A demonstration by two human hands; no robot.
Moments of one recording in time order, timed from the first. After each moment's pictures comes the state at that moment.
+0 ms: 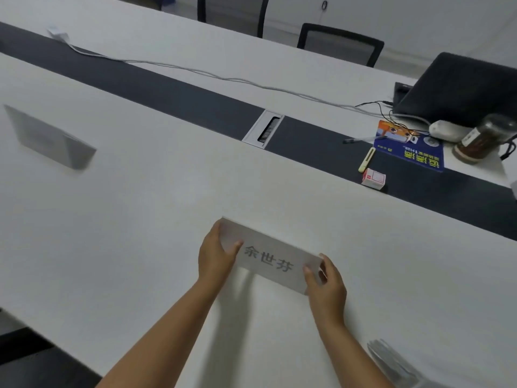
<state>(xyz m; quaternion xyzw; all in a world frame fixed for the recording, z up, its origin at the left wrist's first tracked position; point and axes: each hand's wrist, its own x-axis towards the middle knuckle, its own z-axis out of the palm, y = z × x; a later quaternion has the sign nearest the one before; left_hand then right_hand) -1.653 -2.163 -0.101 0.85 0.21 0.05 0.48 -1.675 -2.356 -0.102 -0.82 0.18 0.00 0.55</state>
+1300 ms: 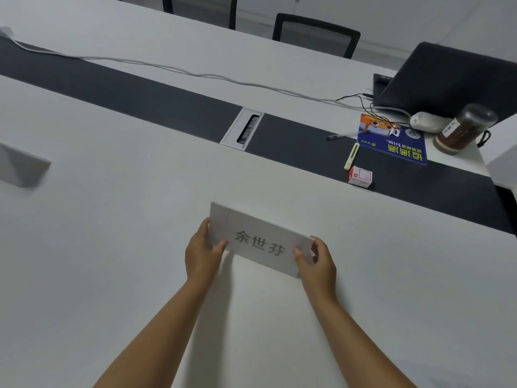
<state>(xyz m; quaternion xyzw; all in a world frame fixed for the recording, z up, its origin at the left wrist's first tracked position) -1.602 -2.157 -0.129 0.86 0.19 0.05 0.48 -1.613 -2.356 -0.113 -0.82 0.19 -0.01 0.54</state>
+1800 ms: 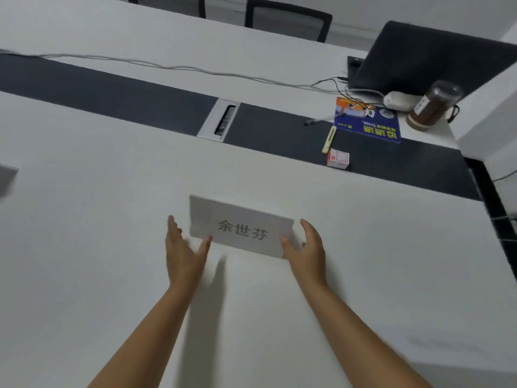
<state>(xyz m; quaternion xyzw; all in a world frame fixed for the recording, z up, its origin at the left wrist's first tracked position) -1.624 -2.166 -0.115 0.83 0.23 0.05 0.50 -1.627 -2.360 -0.086 -0.83 0.19 -0.01 0.52</state>
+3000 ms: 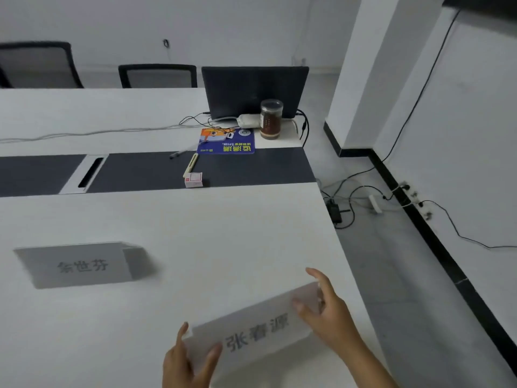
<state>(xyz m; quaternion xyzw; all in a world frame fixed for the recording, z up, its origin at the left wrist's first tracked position) -1.815 -2.441 -0.081 0.86 0.10 -0.06 0.50 -1.821 -2.676 -0.037 -0.83 0.18 0.04 0.53</state>
